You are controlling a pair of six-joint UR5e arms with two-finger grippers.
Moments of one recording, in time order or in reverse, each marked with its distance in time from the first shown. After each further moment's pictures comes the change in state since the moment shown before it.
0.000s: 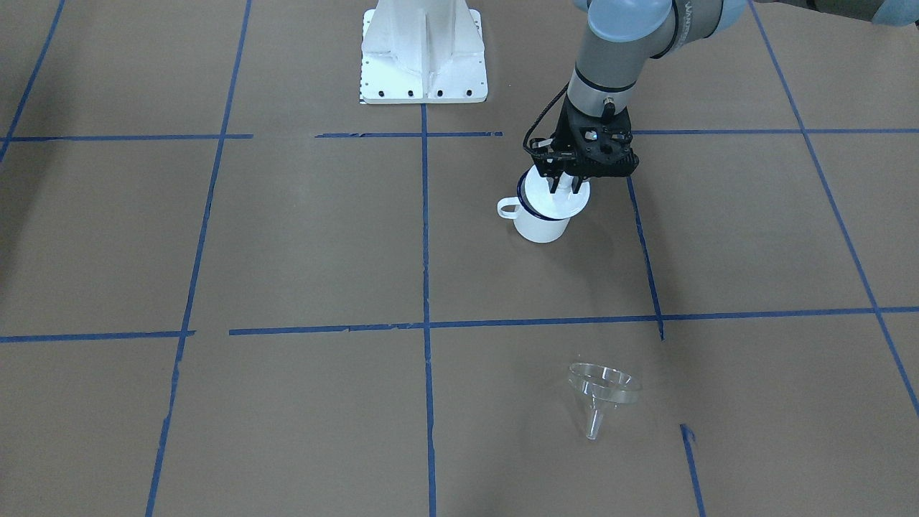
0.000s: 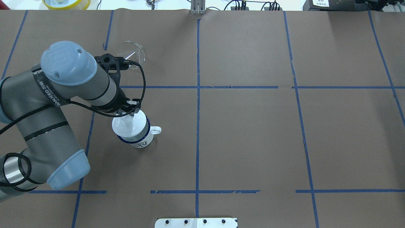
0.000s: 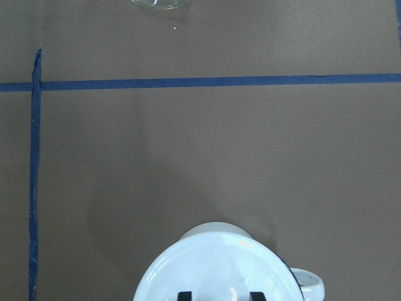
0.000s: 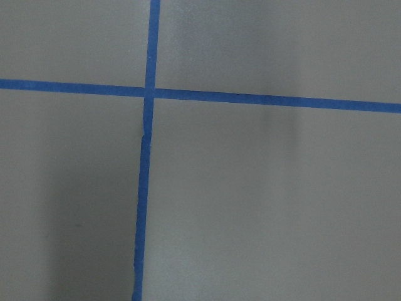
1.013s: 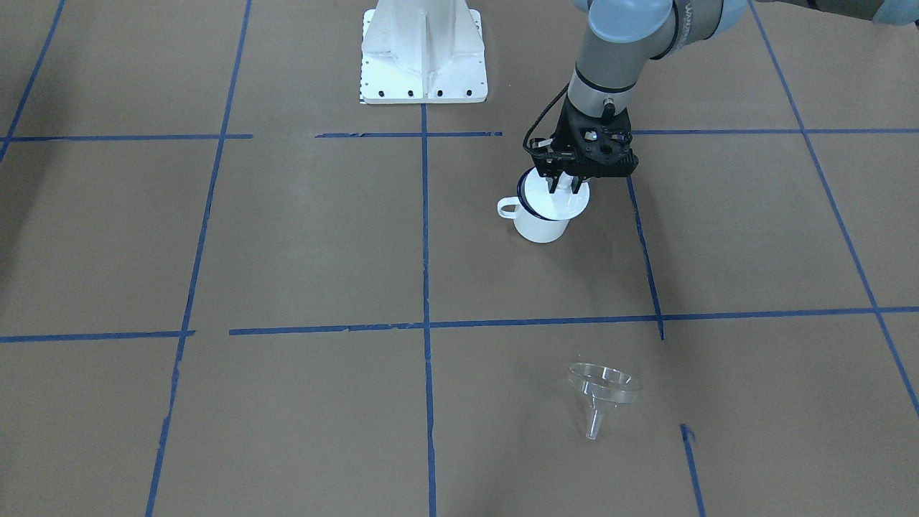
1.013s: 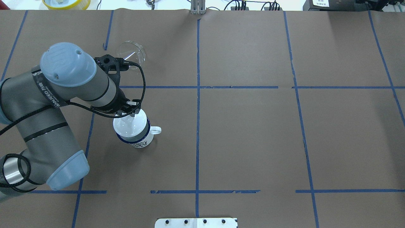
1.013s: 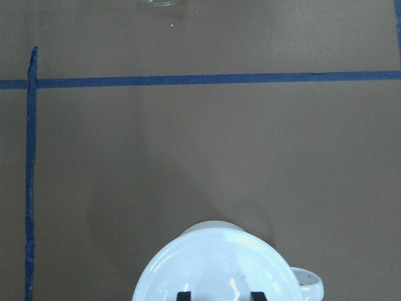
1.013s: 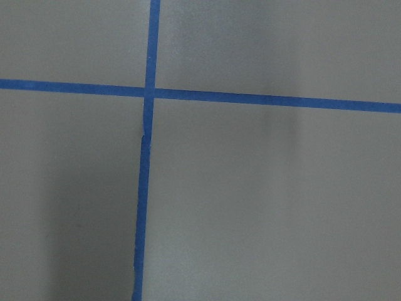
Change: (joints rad) left arm 0.002 0.007 -0.001 -0.015 0.000 0.002; right arm 0.000 0.000 0.000 0.000 0.000 0.000
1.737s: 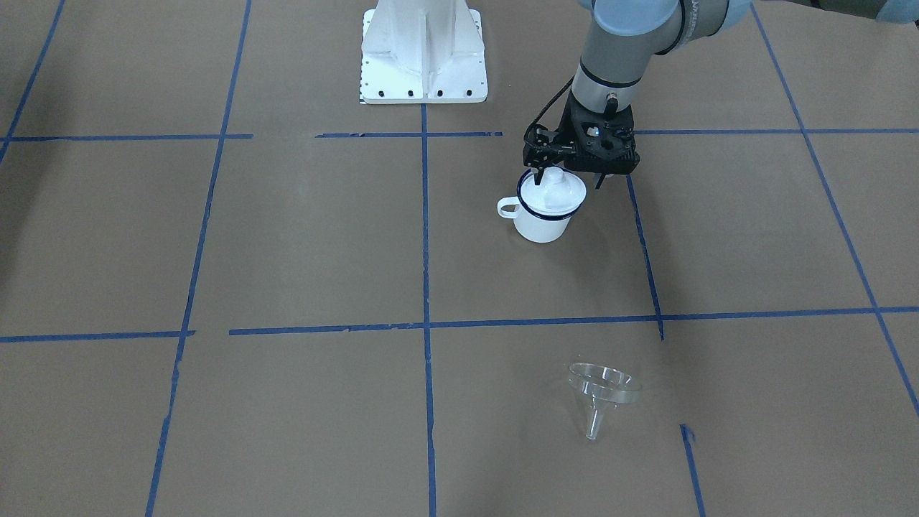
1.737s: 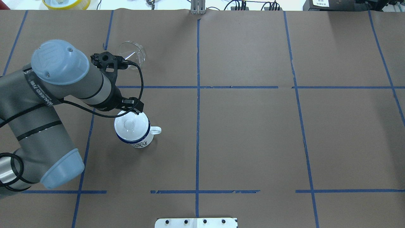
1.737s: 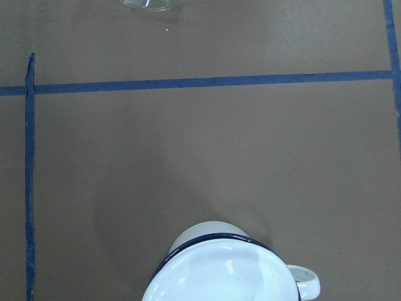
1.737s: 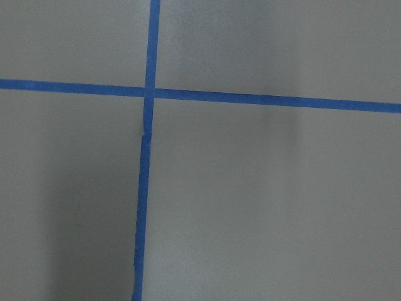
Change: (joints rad) left arm -0.044 0.034 -0.017 -0.031 -0.004 0.190; right arm 0.000 0.000 0.000 0.000 0.000 0.000
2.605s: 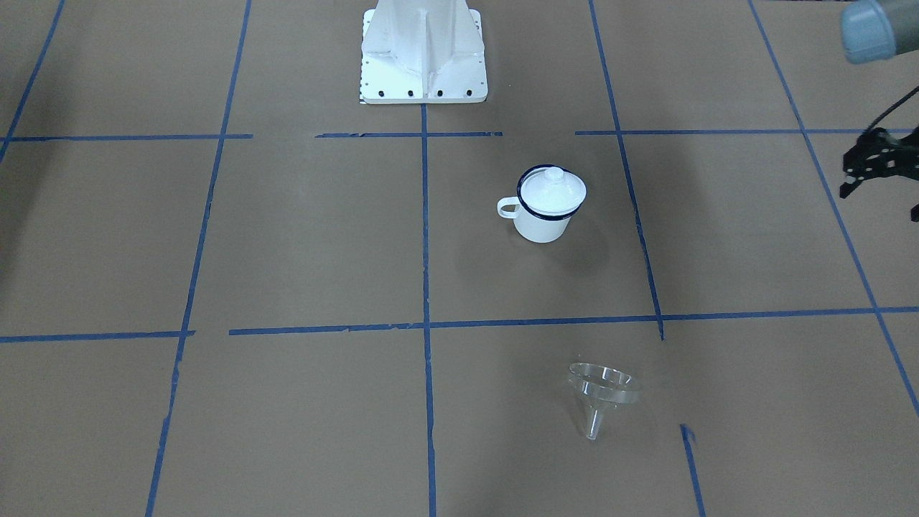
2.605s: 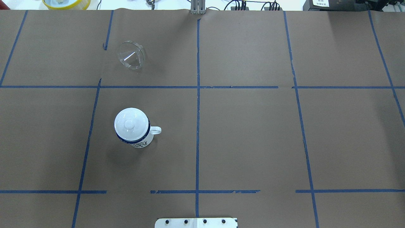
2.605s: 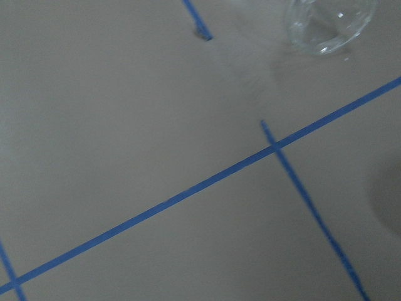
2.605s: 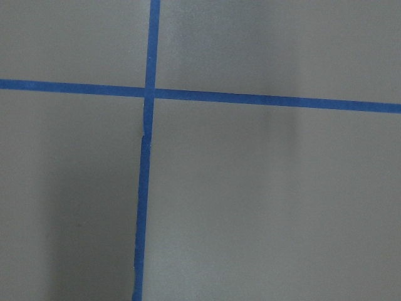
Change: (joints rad) left arm -0.708 0.406 0.155 -0.110 -0.368 1.026; right arm 0.000 0.000 0.000 0.000 0.000 0.000
